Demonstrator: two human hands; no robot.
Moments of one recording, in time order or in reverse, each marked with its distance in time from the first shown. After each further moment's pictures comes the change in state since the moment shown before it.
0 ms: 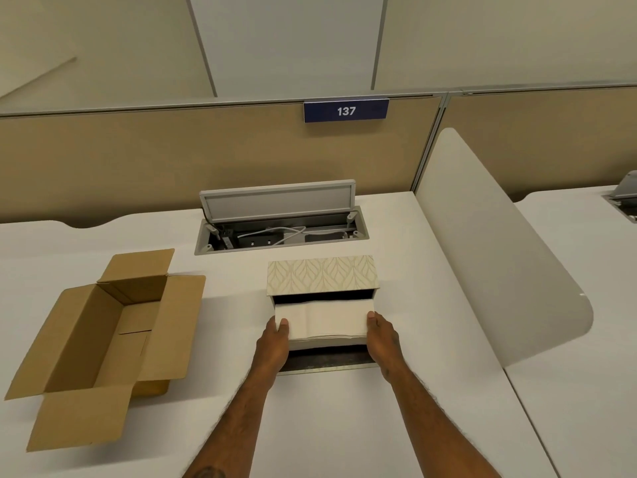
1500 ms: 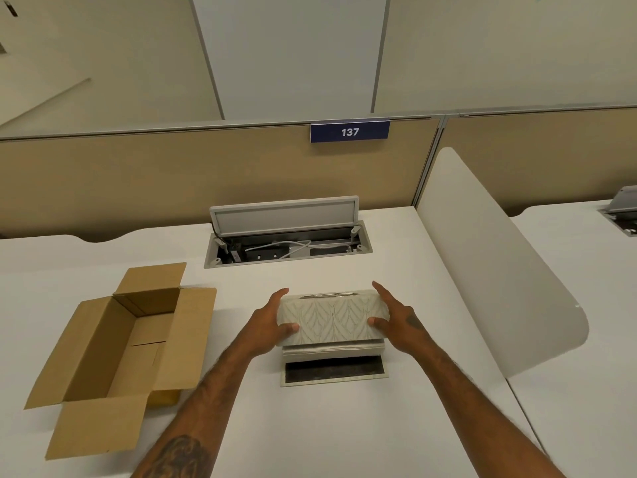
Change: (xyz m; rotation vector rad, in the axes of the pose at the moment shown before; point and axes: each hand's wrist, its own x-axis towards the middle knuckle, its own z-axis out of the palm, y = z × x) left_hand 0.009 0.045 -0.068 0.234 -0.229 0.385; right_hand 0.004 -0.050 -0.055 -0.289 -0.206 -0.301
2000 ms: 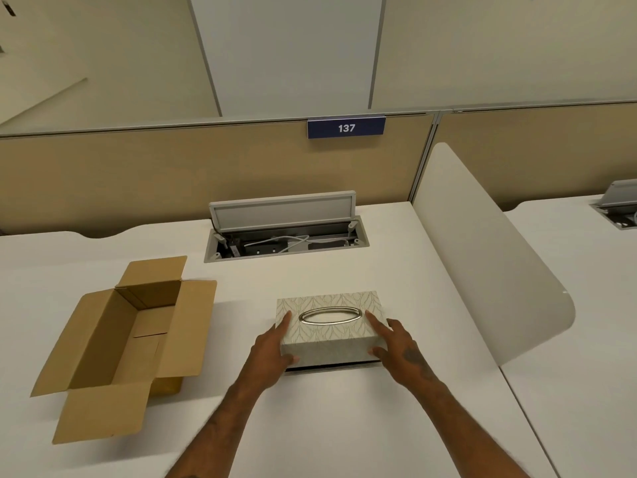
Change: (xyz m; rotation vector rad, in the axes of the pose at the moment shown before) left_hand -0.042 -0.044 0.047 0.114 0.097 0.104; right_hand -0.051 0.049 0.035 -0.194 0.033 -0.086
